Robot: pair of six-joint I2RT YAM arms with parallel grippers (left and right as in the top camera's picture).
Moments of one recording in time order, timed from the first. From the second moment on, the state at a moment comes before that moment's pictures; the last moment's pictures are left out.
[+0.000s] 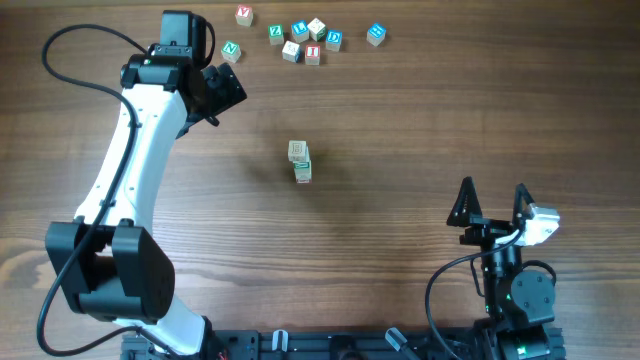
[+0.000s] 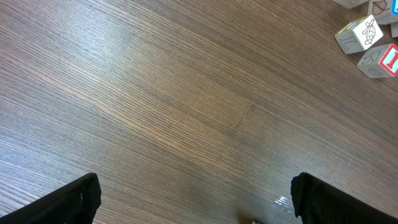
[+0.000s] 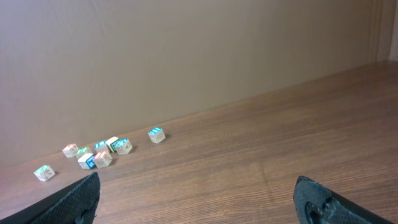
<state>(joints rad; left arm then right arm) -0.09 1.78 1.57 -0.99 -0.09 -0.60 0.18 0.02 0.01 0.02 0.22 0.28</state>
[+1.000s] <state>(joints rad) -0.09 1.78 1.57 -0.83 0.04 -0.60 0.18 0.02 0.01 0.02 0.22 0.28</state>
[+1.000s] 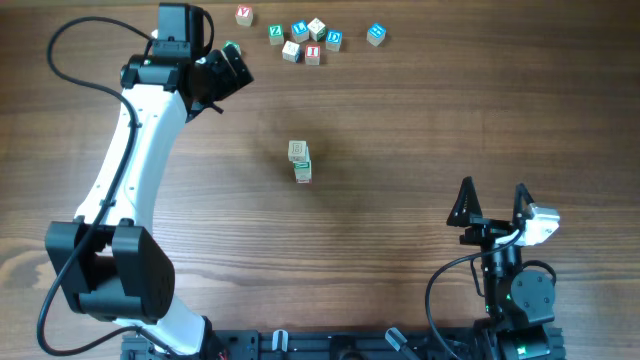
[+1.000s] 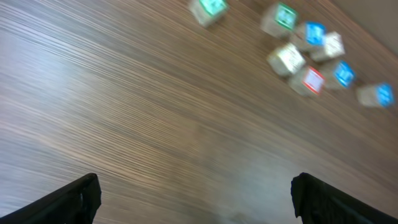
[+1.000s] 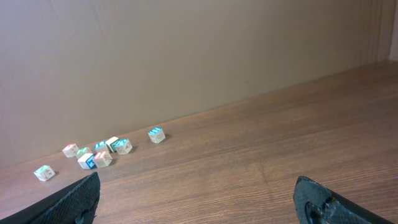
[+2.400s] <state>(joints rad) -0.49 1.84 1.48 -1.01 0.05 -0.60 0.18 0.02 0.01 0.02 0.22 0.28</state>
